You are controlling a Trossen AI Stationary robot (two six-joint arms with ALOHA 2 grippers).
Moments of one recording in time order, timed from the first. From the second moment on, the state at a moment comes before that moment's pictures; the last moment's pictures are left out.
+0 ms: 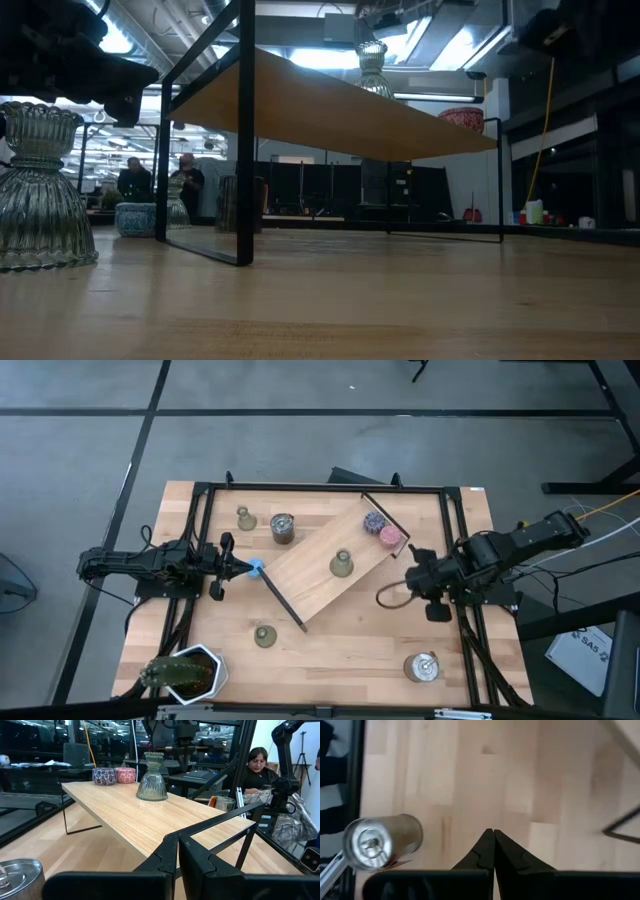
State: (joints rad) left arm -0.01 0.00 0.01 0.02 -0.01 -0.09; right arm 0.39 1.11 1.09 -1.16 -0.01 0.32
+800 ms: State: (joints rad) left arm -0.01 0.00 0.01 0.02 -0.01 -0.09; right arm 0.69 1.16 0.91 -0.79 0.02 0.36
